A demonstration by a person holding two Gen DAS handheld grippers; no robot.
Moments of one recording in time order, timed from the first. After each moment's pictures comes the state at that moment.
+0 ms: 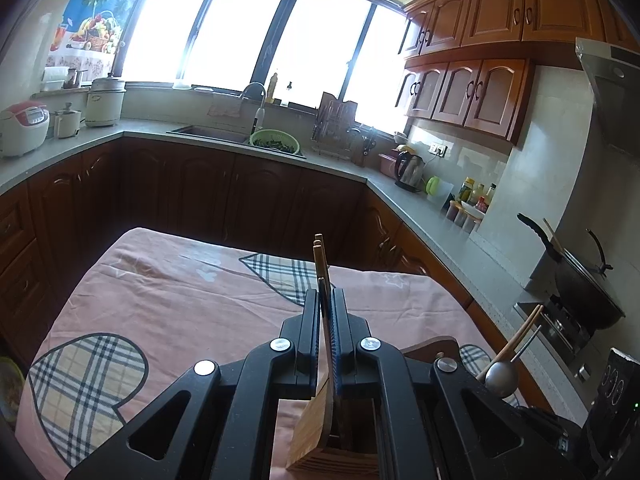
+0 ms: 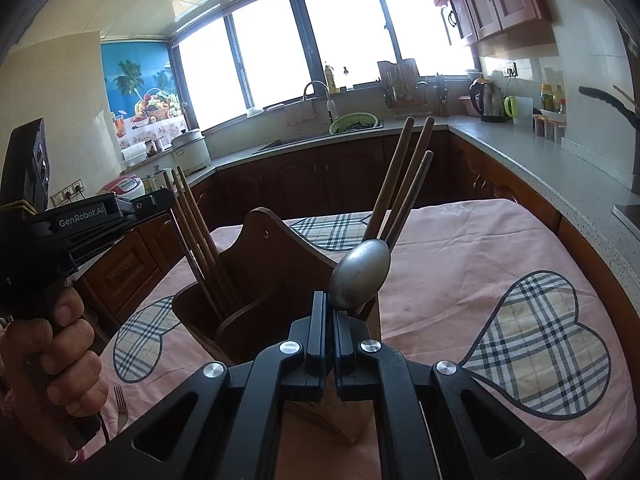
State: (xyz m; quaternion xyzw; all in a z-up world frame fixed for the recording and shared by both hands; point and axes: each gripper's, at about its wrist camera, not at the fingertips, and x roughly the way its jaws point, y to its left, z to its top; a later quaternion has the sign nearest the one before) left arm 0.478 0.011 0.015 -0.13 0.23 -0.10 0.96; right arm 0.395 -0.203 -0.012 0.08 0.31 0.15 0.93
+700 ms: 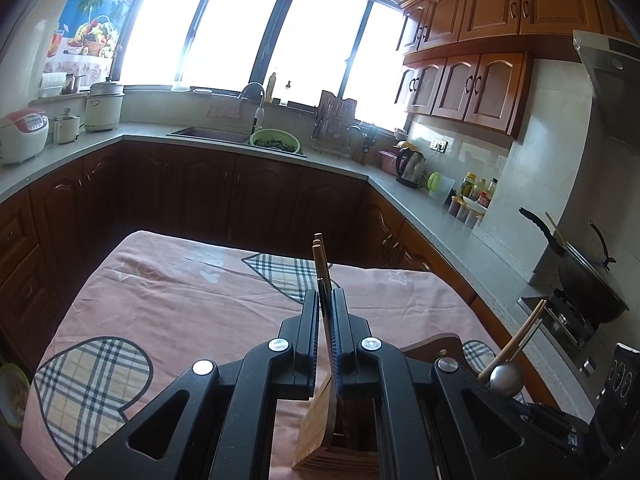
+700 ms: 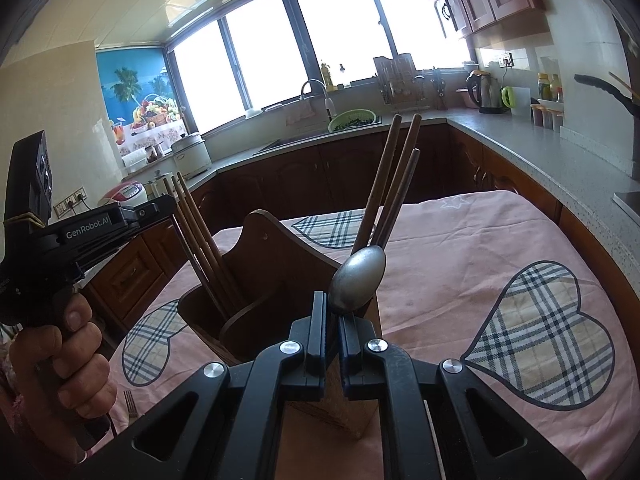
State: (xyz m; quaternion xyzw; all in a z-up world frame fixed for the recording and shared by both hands) left arm 0.475 0.008 0.019 -0.12 0.23 -0.10 0.96; right arm 0.393 -0.205 -0.012 0.10 0.32 0.16 0.93
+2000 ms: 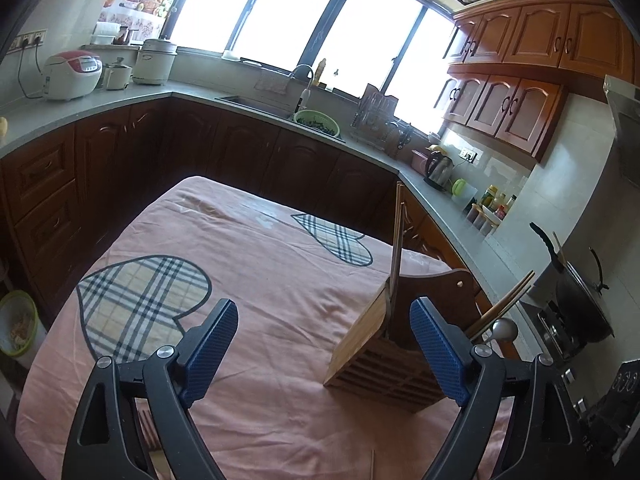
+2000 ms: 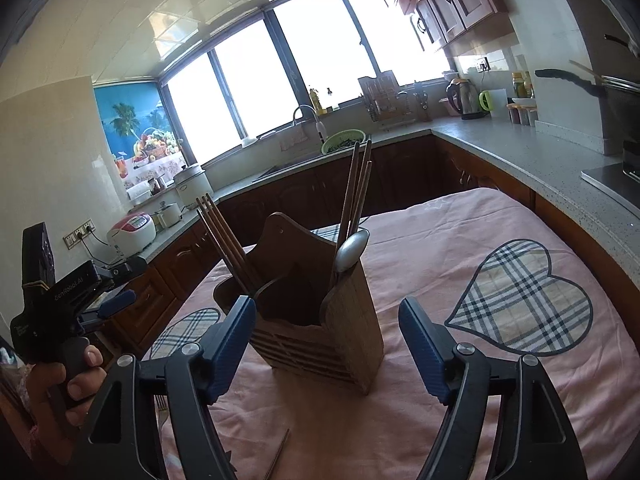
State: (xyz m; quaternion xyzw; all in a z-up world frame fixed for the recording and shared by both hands) left arm 0.366 0.069 0.015 -0.20 0.27 -0.05 0.94; right arm 0.324 -0.236 0.002 0.15 0.28 0.14 0.94
